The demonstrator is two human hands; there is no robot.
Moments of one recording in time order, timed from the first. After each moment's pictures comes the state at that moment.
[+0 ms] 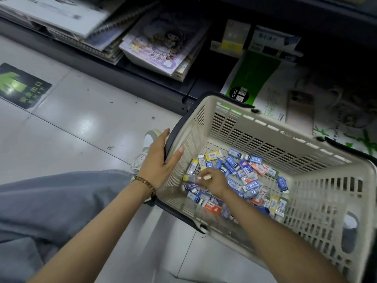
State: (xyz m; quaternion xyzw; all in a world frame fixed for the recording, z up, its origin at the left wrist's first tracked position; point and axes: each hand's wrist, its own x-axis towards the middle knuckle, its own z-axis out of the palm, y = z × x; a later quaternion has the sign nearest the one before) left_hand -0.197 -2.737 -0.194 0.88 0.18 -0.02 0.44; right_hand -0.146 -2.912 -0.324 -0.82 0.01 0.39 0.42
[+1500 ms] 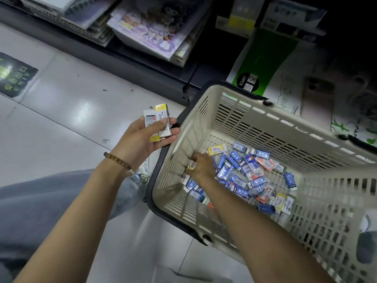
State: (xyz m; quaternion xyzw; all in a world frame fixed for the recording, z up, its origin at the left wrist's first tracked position) left_hand -0.157 -2.700 -0.172 0.49 0.30 -0.04 0.81; right_hand -0.135 -2.853 -0.347 -0.91 -0.07 0.34 0.24
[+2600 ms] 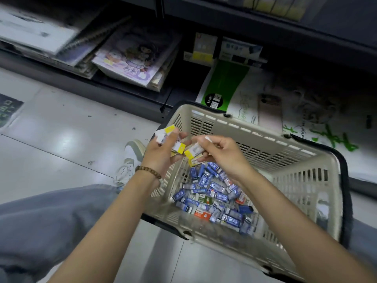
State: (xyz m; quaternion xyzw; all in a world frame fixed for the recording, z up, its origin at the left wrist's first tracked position) left_hand -0.145 -2.778 -0.166 0.52 0.29 -0.04 0.80; right_hand -0.105 -2.930 -0.150 -0.68 0.00 0.31 0.66
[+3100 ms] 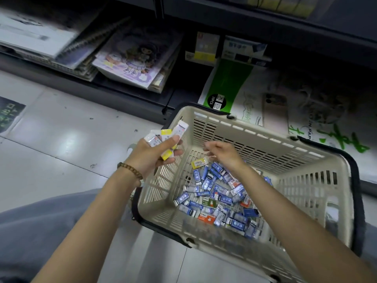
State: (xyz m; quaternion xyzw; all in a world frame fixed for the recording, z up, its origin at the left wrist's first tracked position) left_hand -0.142 -2.743 -0.153 0.57 0.28 -0.12 0.76; right_hand -0.066 -2.936 -0.235 -0.76 0.05 0.33 0.56
